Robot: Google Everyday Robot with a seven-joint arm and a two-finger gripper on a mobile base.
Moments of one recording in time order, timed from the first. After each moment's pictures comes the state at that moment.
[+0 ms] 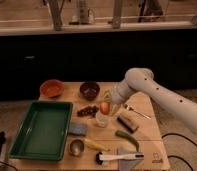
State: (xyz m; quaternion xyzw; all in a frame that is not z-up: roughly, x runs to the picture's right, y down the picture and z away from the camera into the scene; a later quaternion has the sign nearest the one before) arm 0.059 0.092 0.758 -0.25 -0.30 -0.09 0.92
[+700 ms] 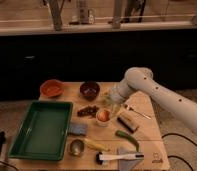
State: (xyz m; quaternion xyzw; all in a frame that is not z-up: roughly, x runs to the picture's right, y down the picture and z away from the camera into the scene) arm 0.056 0.089 0.759 -0.25 -0.30 -0.09 0.92
